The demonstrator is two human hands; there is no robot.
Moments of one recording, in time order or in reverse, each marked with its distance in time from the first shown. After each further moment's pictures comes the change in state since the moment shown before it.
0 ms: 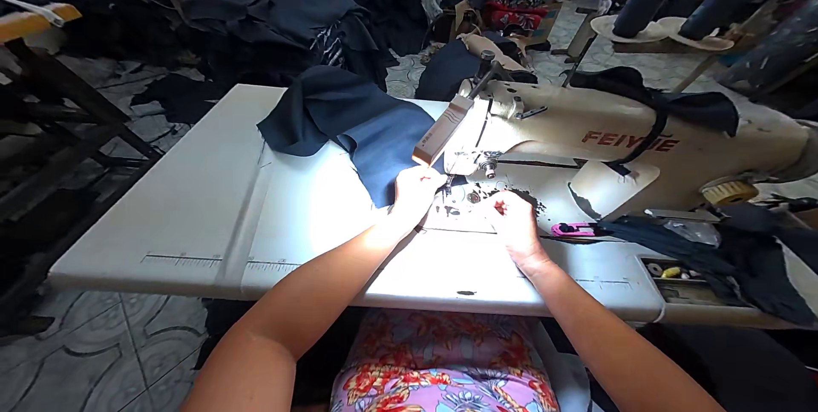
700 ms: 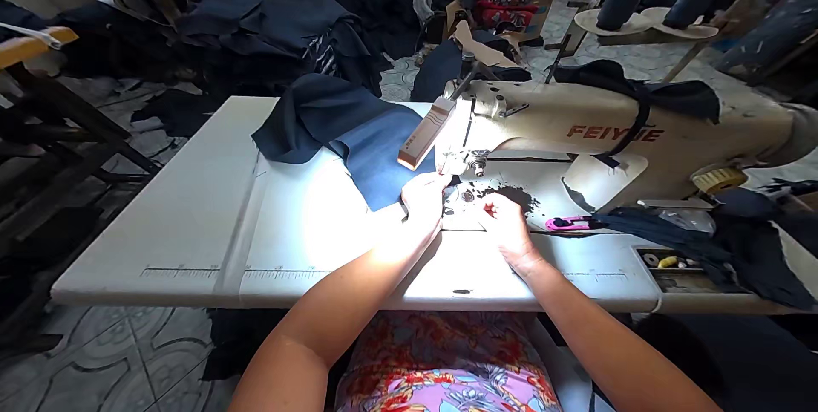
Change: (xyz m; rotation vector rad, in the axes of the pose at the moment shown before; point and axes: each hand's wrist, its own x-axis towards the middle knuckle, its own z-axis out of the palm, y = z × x) left_hand -0.013 0.017 0.043 -0.426 0.193 -0.343; right_hand -0.005 0.004 0.002 0.077 -0.052 0.042
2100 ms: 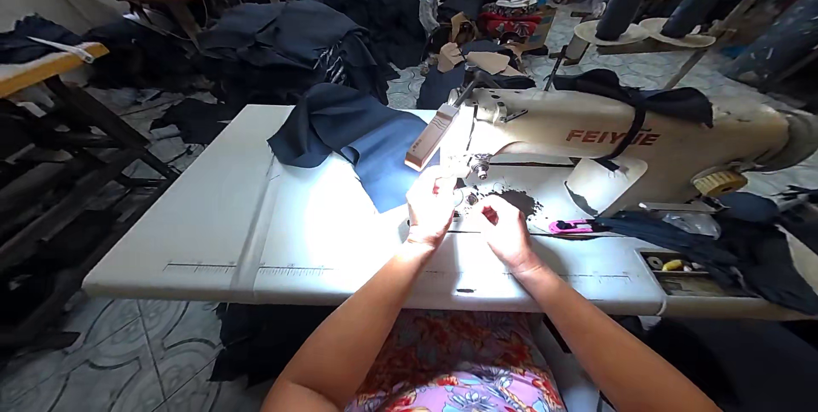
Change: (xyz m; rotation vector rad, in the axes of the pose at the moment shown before) left_hand -0.040 0.026 -0.023 0.296 -0.098 0.609; right_hand -0.010 -0.016 0.004 -0.156 0.045 -0.209
